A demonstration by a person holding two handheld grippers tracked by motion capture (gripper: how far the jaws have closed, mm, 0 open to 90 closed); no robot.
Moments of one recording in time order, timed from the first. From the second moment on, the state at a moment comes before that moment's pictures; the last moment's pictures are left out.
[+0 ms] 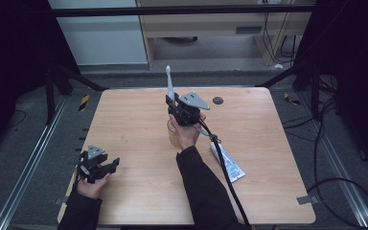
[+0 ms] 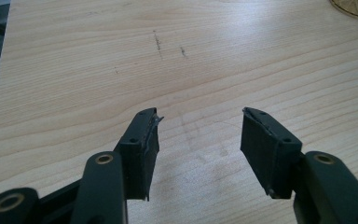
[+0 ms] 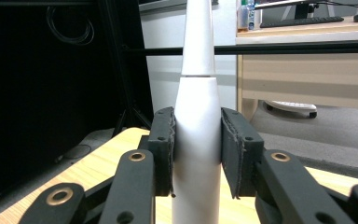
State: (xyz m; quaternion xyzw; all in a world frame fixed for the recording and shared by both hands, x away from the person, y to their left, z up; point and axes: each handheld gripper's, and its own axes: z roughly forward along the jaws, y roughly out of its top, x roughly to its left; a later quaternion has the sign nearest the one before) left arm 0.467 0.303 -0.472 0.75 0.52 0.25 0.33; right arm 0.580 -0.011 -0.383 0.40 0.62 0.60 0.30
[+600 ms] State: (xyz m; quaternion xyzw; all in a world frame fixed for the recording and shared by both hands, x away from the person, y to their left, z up) left arm 0.467 0.303 -0.472 0.75 0.52 0.25 0.33; right arm 0.578 -0.004 -0.405 0.41 0.63 0.59 0.30
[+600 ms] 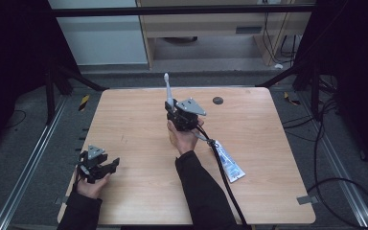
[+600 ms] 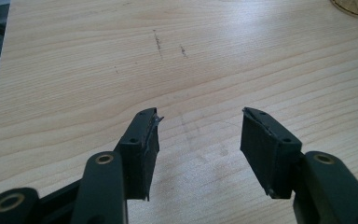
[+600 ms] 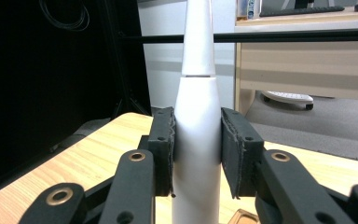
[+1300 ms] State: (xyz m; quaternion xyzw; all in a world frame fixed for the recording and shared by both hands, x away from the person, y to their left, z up) left arm 0.467 0.302 -0.472 0.75 0.52 0.25 0.33; right arm 0.574 -0.002 -0.428 0.42 0.64 0.57 0.29
